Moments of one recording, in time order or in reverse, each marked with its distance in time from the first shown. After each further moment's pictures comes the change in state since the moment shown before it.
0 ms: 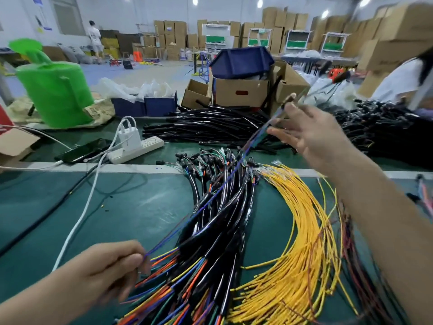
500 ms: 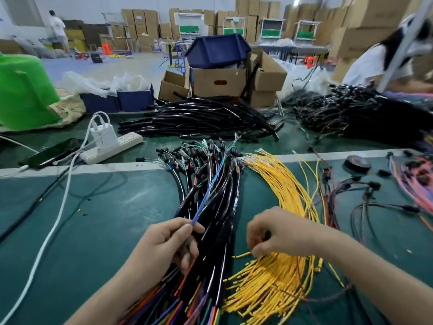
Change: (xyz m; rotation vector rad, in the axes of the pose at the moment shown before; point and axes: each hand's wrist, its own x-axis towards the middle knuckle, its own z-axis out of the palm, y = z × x) left_hand 0.072 0.025 0.077 -0.453 0.199 0.022; right_hand -0.102 0.078 -0.024 -1.341 -0.808 0.162
